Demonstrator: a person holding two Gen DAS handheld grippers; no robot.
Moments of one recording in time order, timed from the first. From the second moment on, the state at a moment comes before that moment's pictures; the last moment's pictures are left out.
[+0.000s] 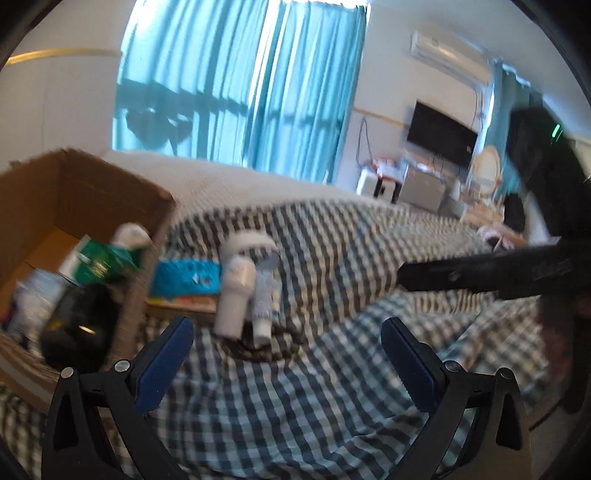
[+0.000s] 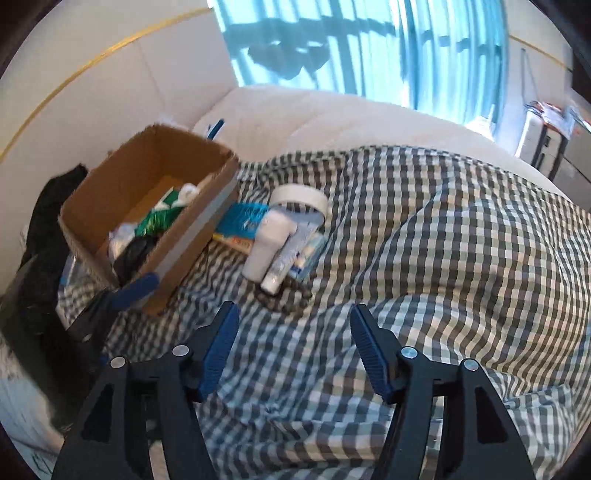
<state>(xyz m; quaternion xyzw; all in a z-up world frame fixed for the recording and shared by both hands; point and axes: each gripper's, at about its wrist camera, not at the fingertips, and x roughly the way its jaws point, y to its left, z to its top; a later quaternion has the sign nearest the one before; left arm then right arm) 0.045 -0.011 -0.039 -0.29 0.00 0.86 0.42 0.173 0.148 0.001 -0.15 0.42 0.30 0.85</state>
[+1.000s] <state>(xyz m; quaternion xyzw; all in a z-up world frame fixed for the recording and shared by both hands) -0.013 0.049 -0.128 -0.40 0.08 0.80 0.43 0.184 0.132 -0.012 -0.15 0.43 0.30 0.84</state>
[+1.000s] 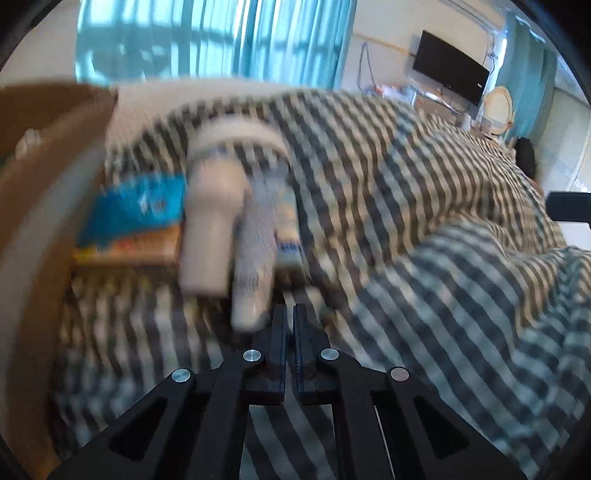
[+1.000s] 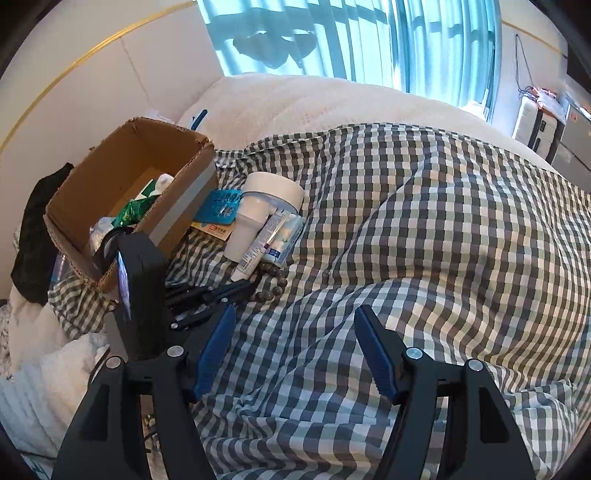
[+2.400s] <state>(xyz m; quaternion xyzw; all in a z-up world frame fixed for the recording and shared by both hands) -0.013 0.006 -0.136 -0.42 0.02 0.82 0.39 0.243 0.213 -0.111 -0.15 0.52 0.34 0.77</state>
